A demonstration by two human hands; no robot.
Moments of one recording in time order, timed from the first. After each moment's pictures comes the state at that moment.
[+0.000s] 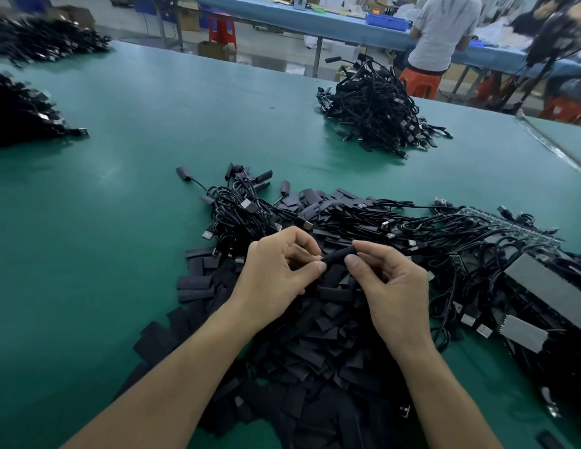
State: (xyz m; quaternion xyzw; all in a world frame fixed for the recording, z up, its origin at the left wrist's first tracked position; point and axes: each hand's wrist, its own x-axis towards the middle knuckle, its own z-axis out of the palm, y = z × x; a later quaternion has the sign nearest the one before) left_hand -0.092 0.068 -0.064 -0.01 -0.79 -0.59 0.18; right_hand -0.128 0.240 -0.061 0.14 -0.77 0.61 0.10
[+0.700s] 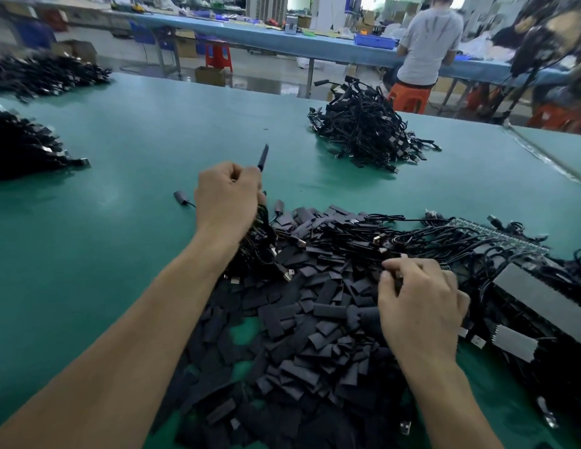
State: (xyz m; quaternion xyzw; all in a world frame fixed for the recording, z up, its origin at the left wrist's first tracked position) left_hand -0.147 0.021 0.020 0.22 -0.73 -0.57 0.30; right_hand -0.124 0.258 -0.042 0.02 -0.95 0.20 0.24
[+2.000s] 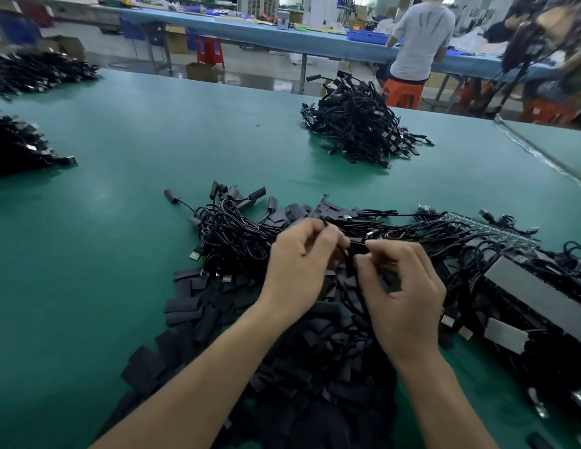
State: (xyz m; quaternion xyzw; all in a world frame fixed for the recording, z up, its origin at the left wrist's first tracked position) left_hand -0.116 0.112 -0.027 0.00 -0.70 -0.69 0.19; right_hand -0.131 0.254 -0.047 0.24 -0.78 0.46 0.35
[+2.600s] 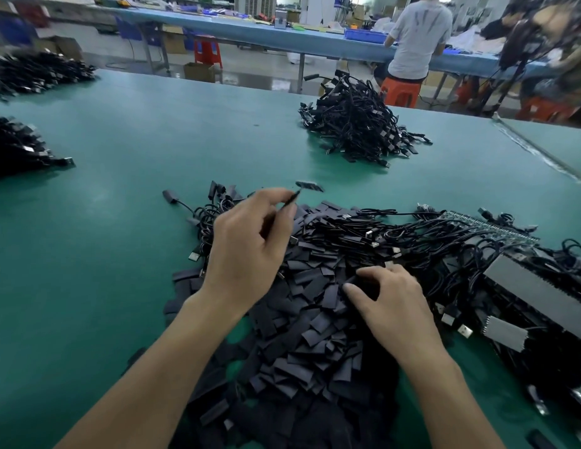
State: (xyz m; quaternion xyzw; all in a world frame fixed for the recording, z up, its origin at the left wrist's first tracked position) left_hand -0.106 0.057 -0.009 -0.07 -0.82 -0.36 0.45; right_hand -0.133 0.265 -0.052 0.09 -0.96 0.25 0.05
